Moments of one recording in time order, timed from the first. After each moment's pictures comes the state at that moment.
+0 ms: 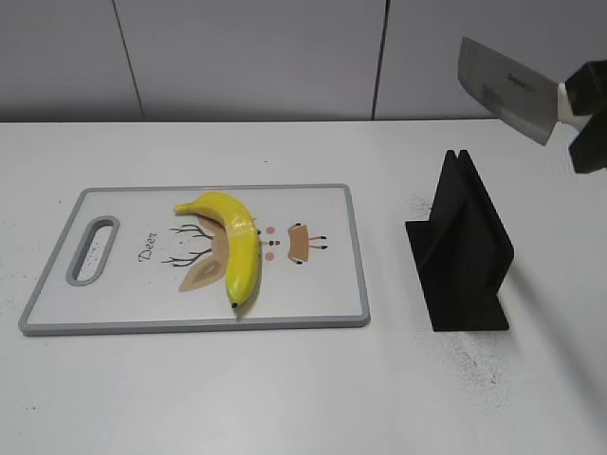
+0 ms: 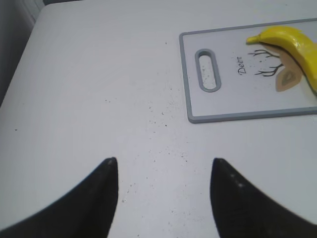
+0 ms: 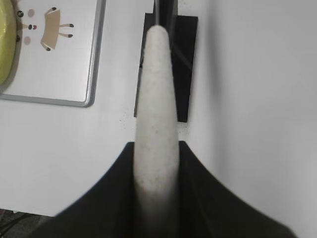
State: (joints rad) left arm 0.06 0.16 -0.65 -0.04 1.21 0.17; right arm 0.41 1.21 -1.11 0.01 1.01 0.31
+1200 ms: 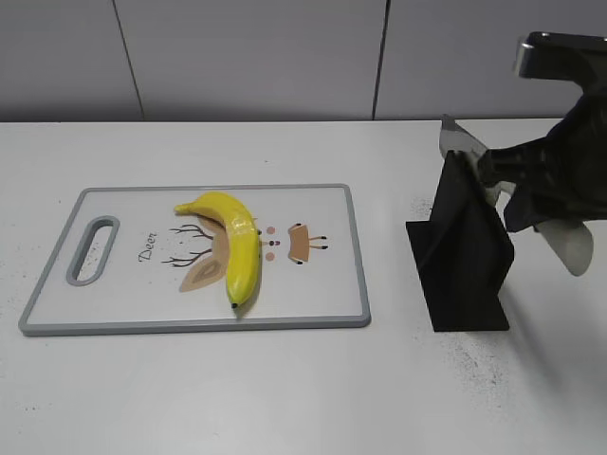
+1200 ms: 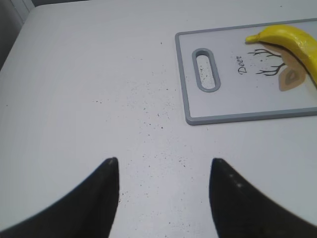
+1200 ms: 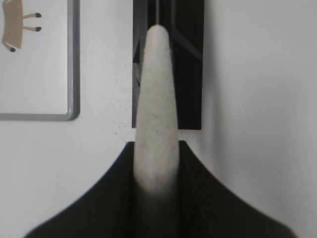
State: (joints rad) left arm -0.01 0.04 -0.47 0.00 1.09 0.11; right arm 0.41 1.41 -0.97 0.00 0.79 0.43
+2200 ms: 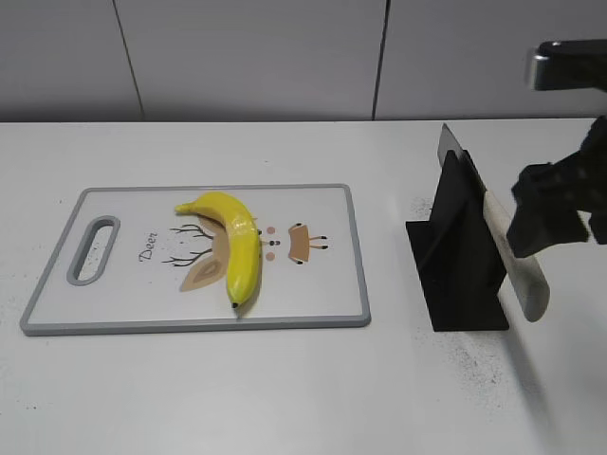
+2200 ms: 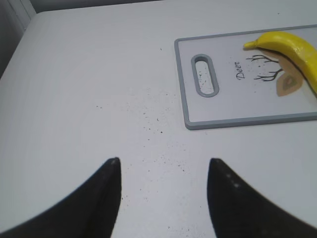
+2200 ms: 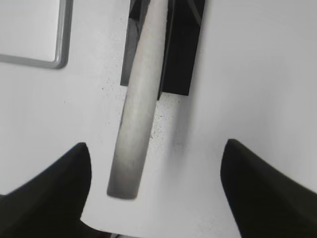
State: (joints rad) left arm -0.01 0.02 -0.47 0.00 1.09 0.11; right arm 0.41 1.35 -0.97 0.03 0.92 0.26
